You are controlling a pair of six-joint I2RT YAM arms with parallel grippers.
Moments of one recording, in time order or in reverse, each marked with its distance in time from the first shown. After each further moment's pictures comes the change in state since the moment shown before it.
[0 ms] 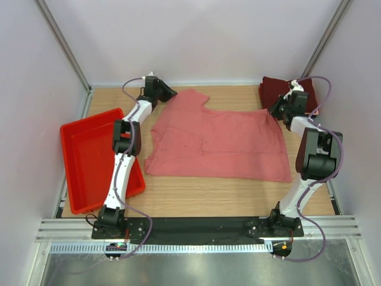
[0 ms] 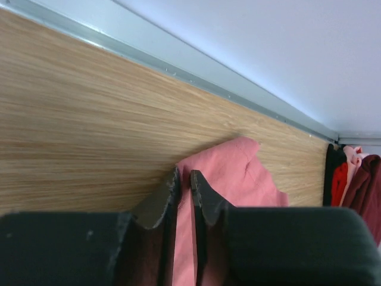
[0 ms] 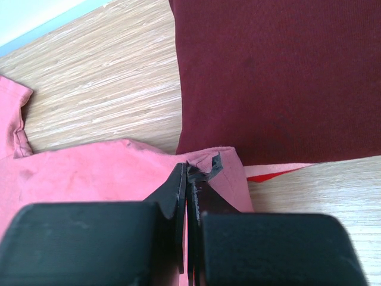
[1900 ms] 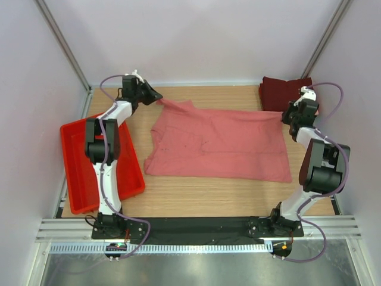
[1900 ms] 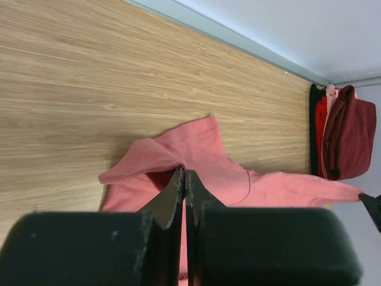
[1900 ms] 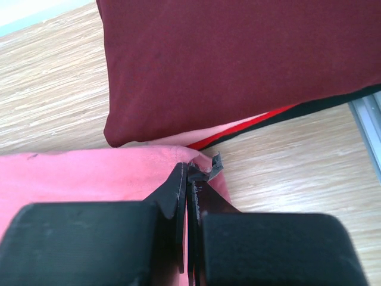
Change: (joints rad) left arm 0.100 -0.571 -0.704 0.093 0.145 0.189; right arm -0.077 -0.154 -0.187 0.109 0.126 -0.138
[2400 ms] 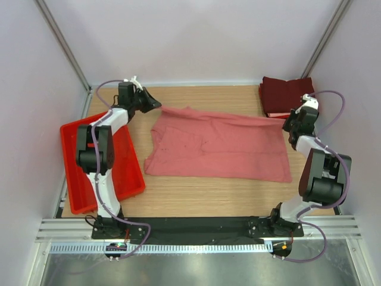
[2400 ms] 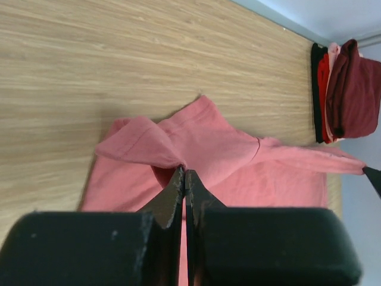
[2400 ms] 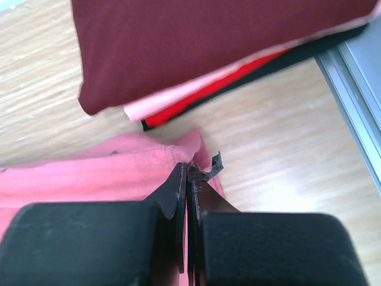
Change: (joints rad) left arm 0.003 -0.190 -0.249 0.028 0.044 0.070; right arm -0.005 -0.118 -0.131 -0.002 0.085 0.013
